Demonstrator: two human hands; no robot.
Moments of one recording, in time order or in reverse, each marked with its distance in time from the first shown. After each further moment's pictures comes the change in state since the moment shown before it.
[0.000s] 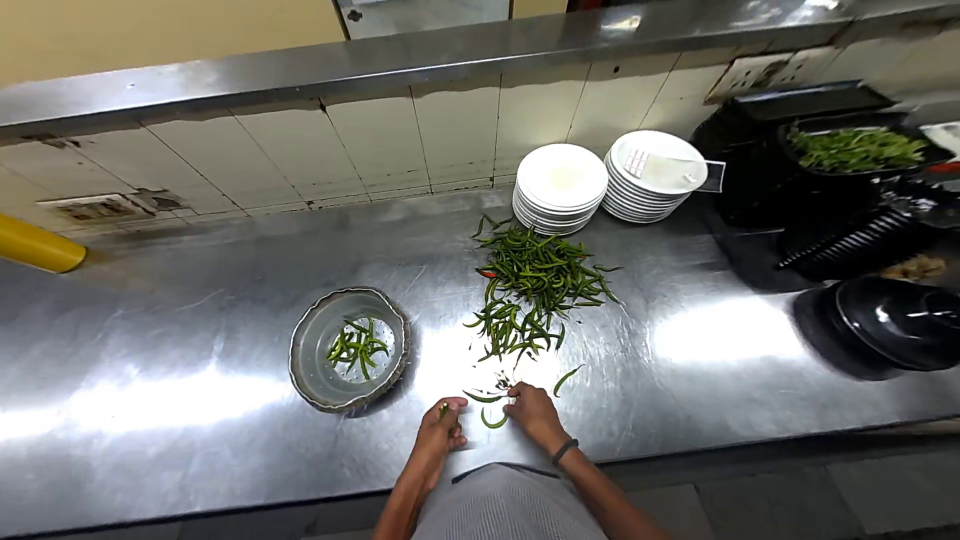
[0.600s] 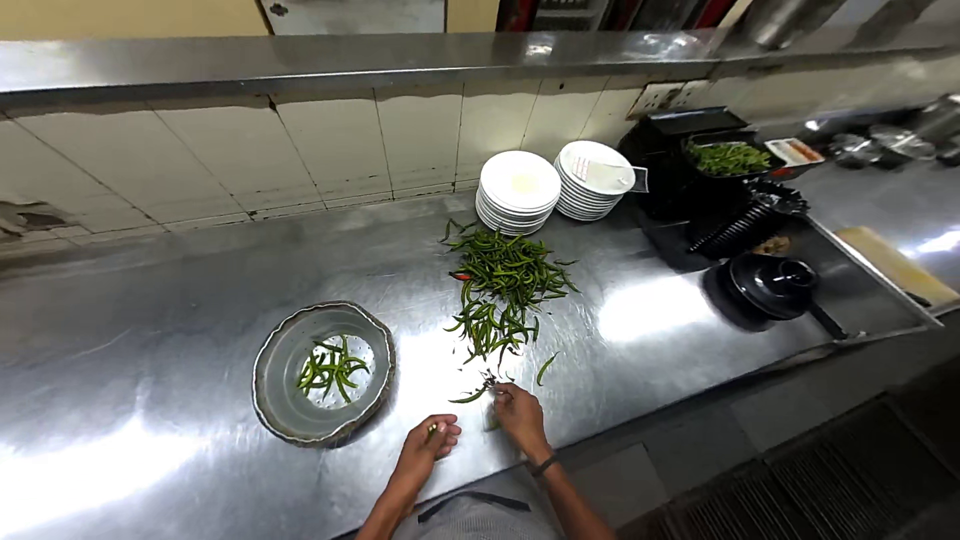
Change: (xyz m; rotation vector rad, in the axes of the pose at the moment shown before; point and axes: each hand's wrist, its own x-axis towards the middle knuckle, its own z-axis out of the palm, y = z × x) left_hand 0.005 0.001 -0.053 0.300 -0.297 0.072; right_hand -0.029 -0.026 0.035 0.198 0.377 0.105
